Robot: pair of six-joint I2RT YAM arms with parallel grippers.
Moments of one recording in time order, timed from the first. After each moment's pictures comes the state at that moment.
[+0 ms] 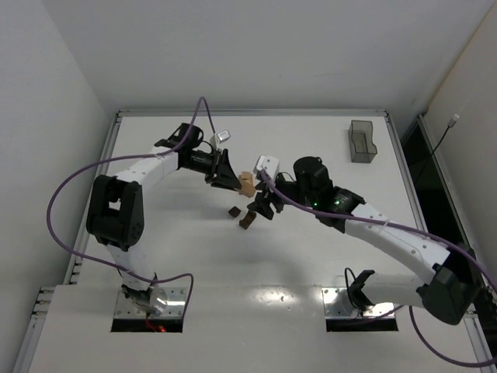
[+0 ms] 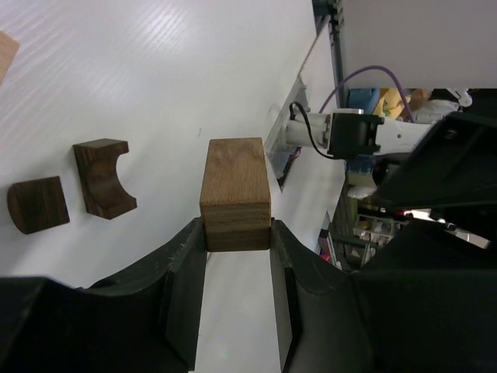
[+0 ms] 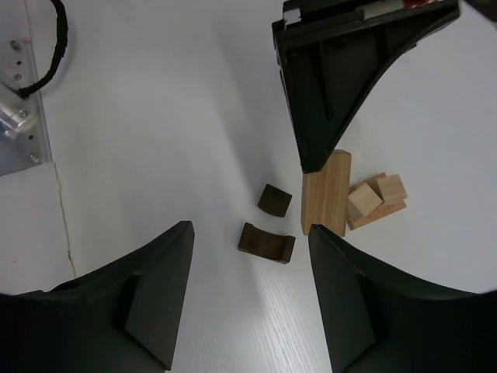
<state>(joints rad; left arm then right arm) -0.26 1.78 1.32 -0.58 1.07 -0.26 0.73 1.19 0.89 -0.08 -0.40 -0.24</state>
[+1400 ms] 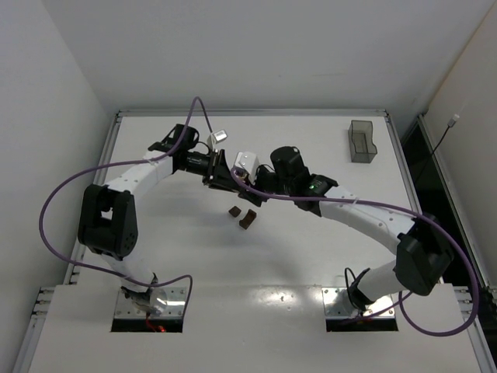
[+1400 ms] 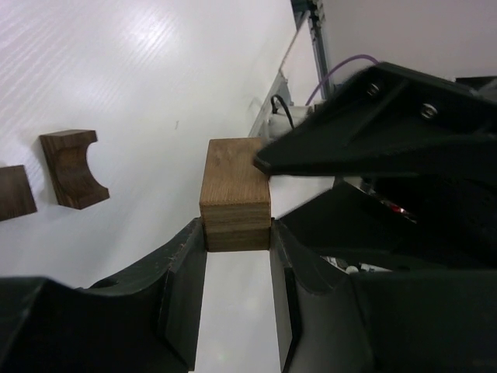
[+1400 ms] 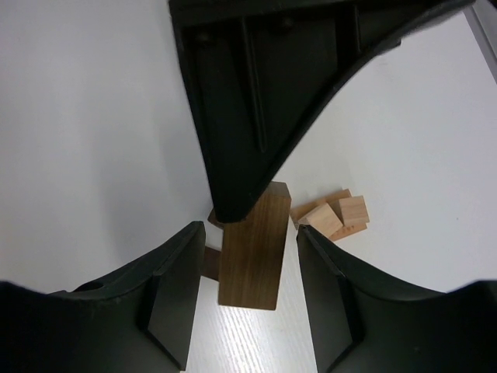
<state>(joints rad) -0.26 1.69 1.26 -0.57 1.11 -0.27 0.74 1.46 1.03 -0.05 -0.35 -0.41</state>
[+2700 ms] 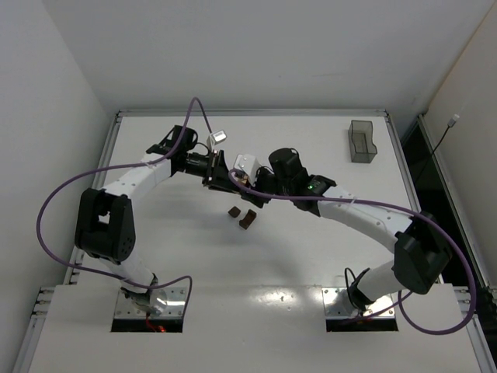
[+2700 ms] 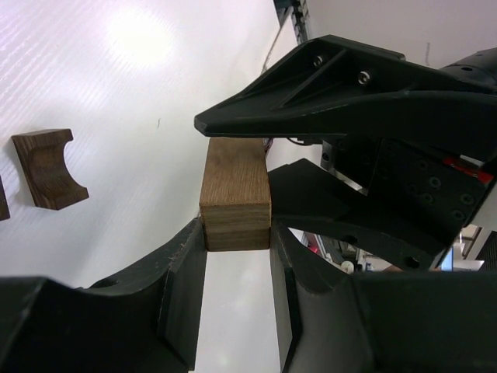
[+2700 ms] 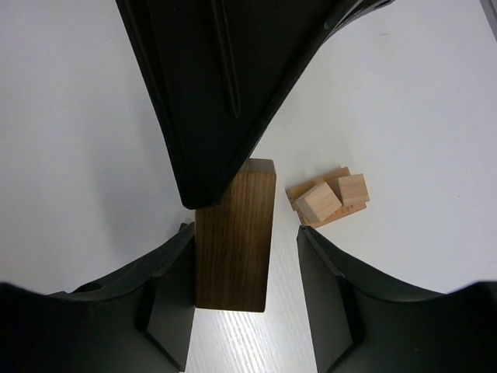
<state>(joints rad) -0.26 1.64 1.23 -0.54 1.16 -0.30 0.74 1.47 1.02 -0.09 -0.30 -0.44</state>
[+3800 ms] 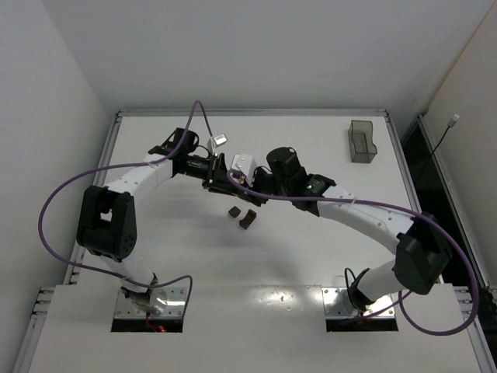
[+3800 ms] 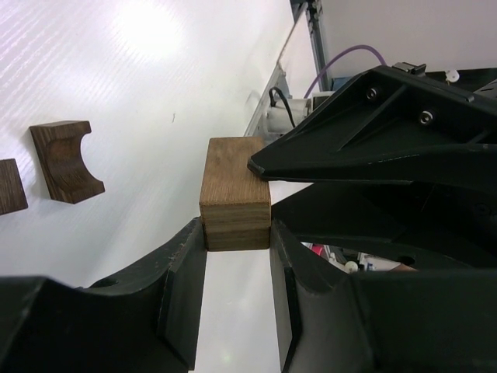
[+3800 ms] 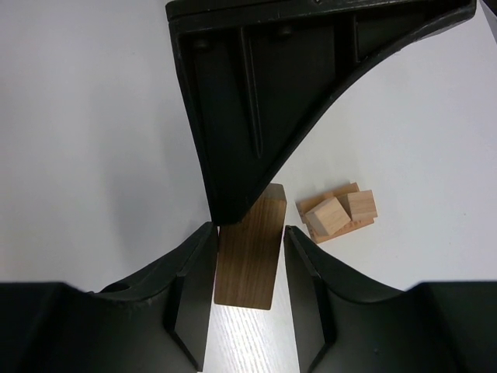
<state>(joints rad) -0.26 1.67 1.21 -0.54 1.14 -0.27 0.77 1.47 1.06 -0.11 -0.32 -0.43</state>
